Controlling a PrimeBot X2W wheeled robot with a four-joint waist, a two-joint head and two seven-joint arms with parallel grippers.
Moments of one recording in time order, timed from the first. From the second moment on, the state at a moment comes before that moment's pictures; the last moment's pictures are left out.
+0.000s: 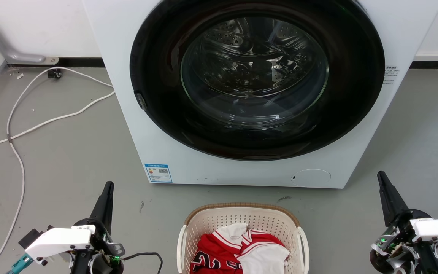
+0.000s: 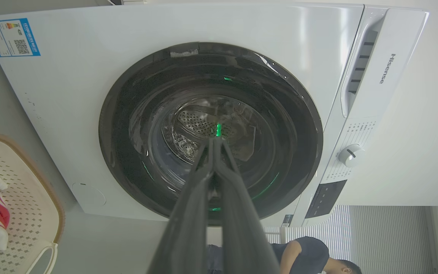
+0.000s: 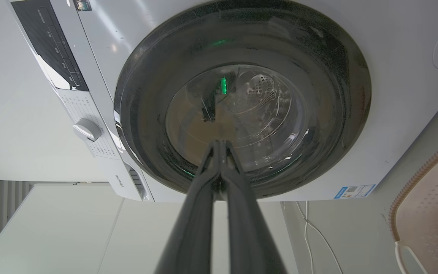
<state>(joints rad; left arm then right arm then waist) -0.10 0.06 0.11 0.25 -1.62 -0.13 0.11 -0.10 -0.06 -0.11 0.25 1.62 0.13 0.11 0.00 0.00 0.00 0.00</state>
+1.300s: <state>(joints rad) -0.06 0.05 0.09 0.27 -1.60 -0.13 0.07 -0.05 -0.05 -0.09 0.26 1.59 0.13 0.07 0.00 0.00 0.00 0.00</state>
